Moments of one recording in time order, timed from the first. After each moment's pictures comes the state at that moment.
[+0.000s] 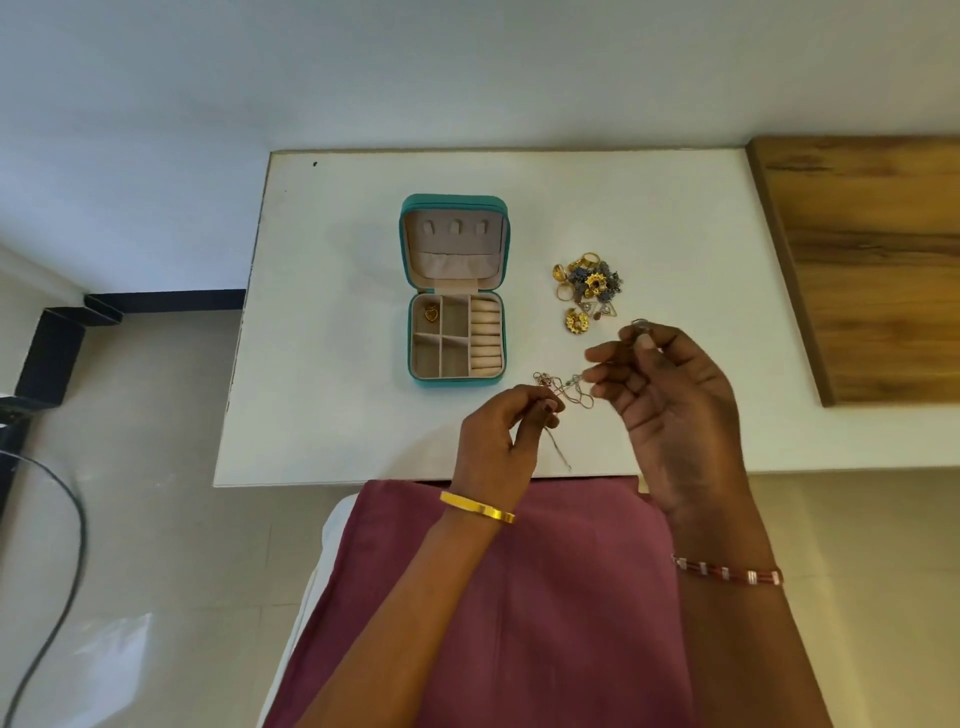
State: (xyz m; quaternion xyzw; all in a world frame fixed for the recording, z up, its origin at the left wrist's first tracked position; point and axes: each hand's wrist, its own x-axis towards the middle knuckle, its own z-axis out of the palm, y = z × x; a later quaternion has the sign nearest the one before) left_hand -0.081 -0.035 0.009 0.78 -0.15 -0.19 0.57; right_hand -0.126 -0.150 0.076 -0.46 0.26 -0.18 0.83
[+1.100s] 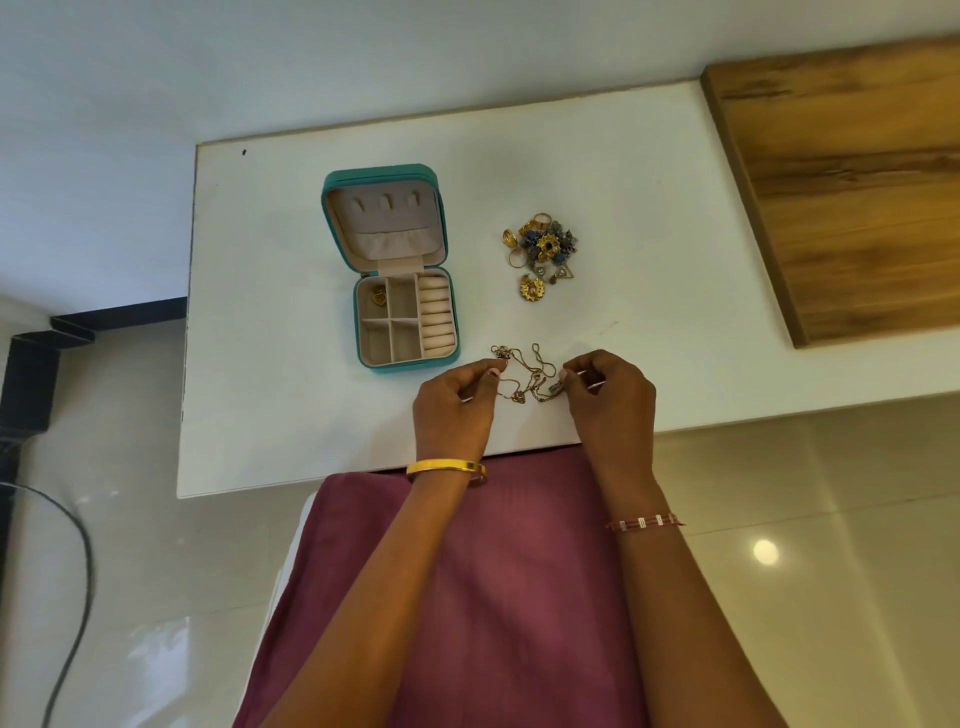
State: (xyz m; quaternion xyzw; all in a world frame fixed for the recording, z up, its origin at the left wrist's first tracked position) left_hand -0.076 -0.055 0.008 0.82 0.01 -0.22 0.53; right_hand -0.140 -0.164 -0.014 -0.79 0.43 -0.12 0.43
